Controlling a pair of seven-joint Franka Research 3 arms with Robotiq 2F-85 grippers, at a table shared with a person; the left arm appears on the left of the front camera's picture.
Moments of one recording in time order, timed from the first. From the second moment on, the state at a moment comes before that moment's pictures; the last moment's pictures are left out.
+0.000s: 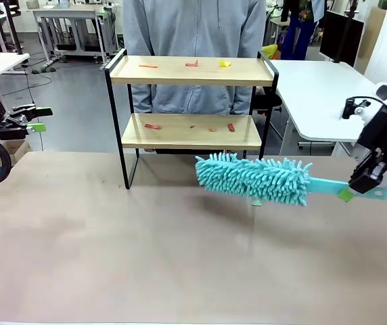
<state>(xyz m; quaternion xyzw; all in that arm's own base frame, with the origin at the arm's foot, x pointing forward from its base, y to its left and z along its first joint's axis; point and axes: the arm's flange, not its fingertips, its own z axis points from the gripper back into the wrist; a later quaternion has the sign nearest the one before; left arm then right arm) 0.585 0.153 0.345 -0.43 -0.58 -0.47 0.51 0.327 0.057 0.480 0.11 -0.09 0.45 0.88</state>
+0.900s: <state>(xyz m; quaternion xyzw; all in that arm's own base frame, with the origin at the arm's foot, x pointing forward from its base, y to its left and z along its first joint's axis) 0.585 0.153 0.345 -0.43 -0.58 -0.47 0.51 0.267 0.053 0.564 0.00 0.02 0.62 0.78</state>
